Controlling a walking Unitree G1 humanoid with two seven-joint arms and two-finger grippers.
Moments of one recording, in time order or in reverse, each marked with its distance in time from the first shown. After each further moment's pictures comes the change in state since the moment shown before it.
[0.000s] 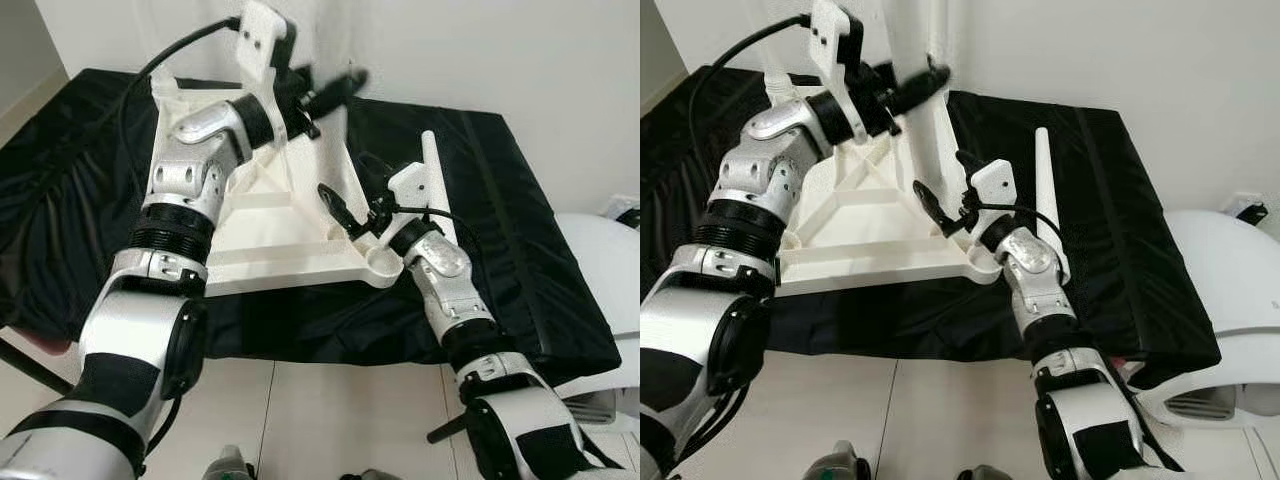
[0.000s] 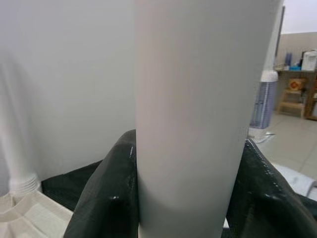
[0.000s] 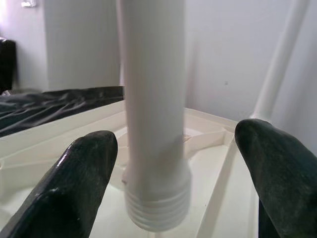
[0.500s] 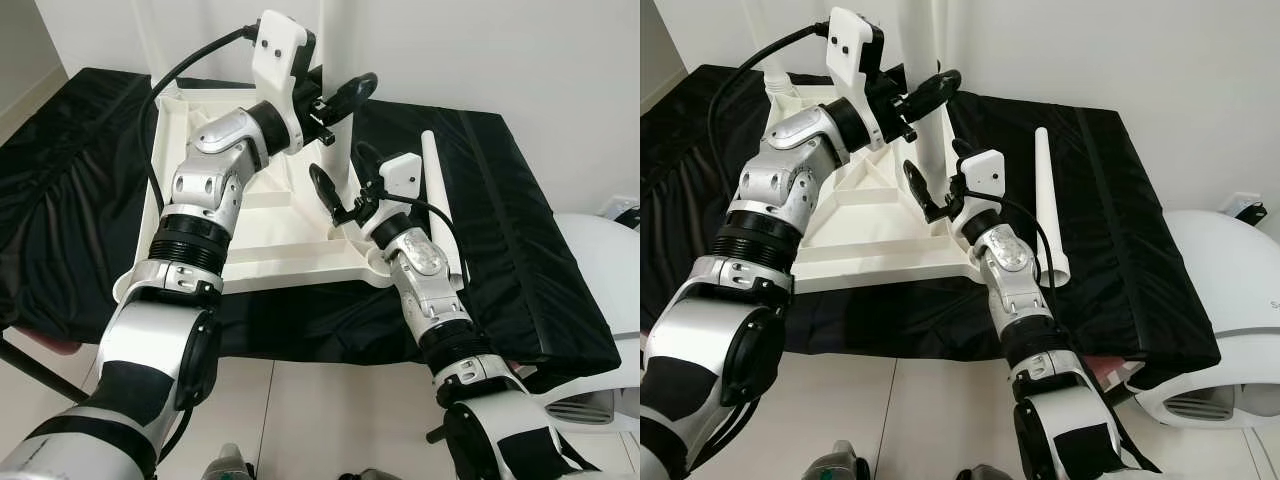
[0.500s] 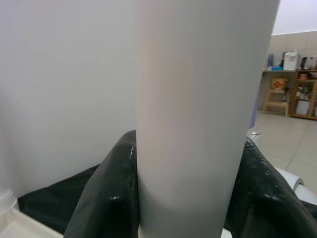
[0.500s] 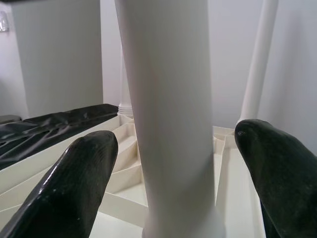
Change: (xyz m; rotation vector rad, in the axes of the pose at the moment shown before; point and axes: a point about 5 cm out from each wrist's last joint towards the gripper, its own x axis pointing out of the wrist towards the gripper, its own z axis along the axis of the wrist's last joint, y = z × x) left arm 0.010 -0.017 0.002 0.014 -0.024 -0.048; right arm 0.010 0.012 0.005 0.049 -0.036 -0.121
